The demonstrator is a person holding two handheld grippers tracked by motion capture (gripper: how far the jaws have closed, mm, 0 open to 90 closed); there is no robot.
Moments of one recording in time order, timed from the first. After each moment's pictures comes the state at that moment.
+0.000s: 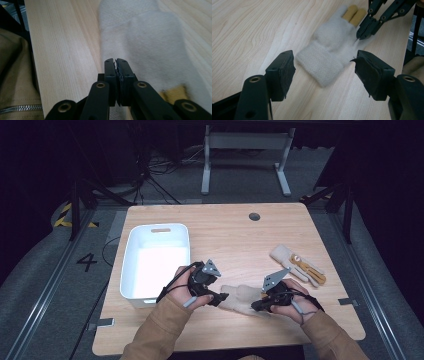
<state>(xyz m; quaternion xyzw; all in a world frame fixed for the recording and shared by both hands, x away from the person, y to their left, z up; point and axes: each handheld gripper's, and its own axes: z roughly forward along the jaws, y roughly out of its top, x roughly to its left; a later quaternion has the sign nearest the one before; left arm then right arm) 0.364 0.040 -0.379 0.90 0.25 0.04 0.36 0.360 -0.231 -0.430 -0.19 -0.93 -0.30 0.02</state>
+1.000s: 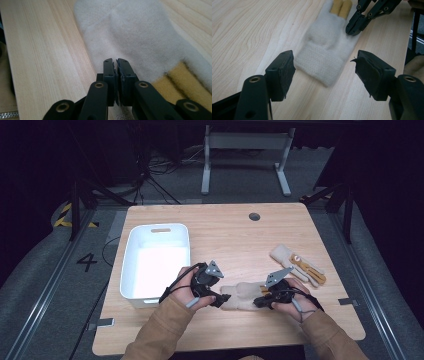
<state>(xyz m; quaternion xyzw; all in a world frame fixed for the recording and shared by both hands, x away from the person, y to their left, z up) 0.364 0.034 -0.383 0.90 0.24 0.04 0.36 0.371 -0.244 -0.441 -0.24 -0.92 -0.31 0.00</state>
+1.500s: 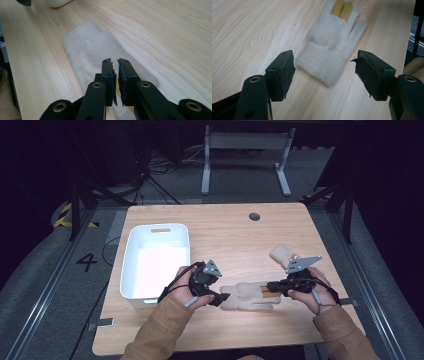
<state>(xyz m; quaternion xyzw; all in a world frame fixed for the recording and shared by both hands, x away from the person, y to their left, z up) 0.365 0.038 -0.383 0.90 0.24 0.04 0.36 0.375 -0.286 -0.397 -0.28 -0.88 -0.38 -0.06</state>
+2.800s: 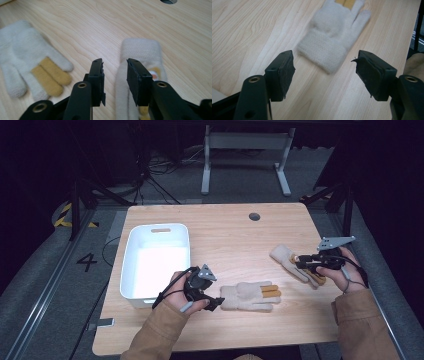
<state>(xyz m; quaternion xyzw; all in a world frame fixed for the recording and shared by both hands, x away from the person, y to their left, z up) 0.353 0.052 -0.390 0.90 0.27 0.04 0.35 0.430 -0.378 -0.382 -0.32 -0.86 -0.36 -0.15</state>
